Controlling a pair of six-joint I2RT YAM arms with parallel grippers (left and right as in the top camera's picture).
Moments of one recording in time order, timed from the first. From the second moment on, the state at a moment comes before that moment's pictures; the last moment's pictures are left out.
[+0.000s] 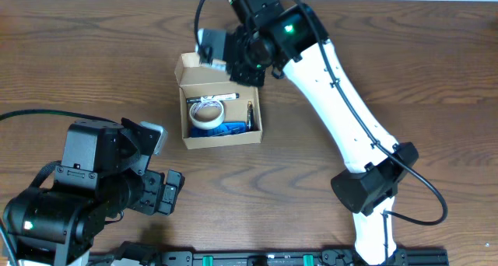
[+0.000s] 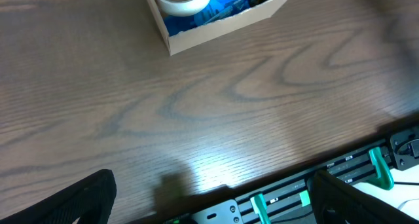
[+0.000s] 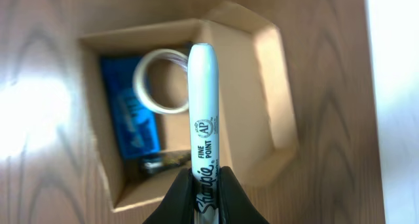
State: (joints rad) left arm -0.22 0.94 1.35 -1.52 0.19 0.04; right arm 0.62 2.12 2.37 -1.36 -0.22 -0.86
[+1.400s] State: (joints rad) left arm -0.22 0.94 1.35 -1.52 0.19 0.04; right arm 0.71 2.47 2.36 -1.39 -0.30 -0.99
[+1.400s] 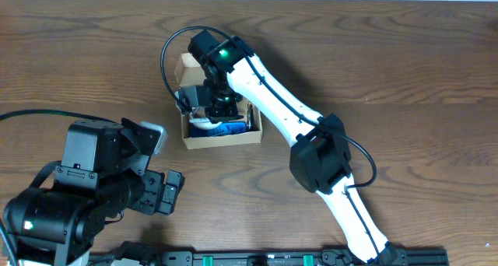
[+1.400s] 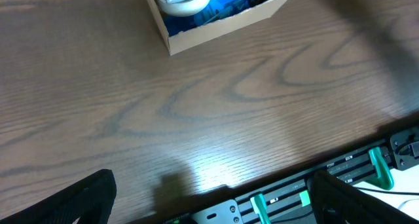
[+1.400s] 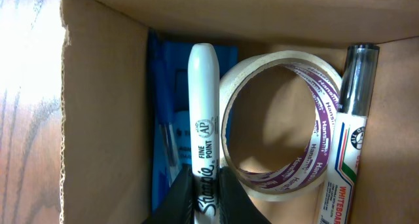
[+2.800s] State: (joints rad) left arm -0.22 0.94 1.35 -1.52 0.19 0.04; right arm 0.60 1.97 2.36 -1.45 -0.25 -0.63
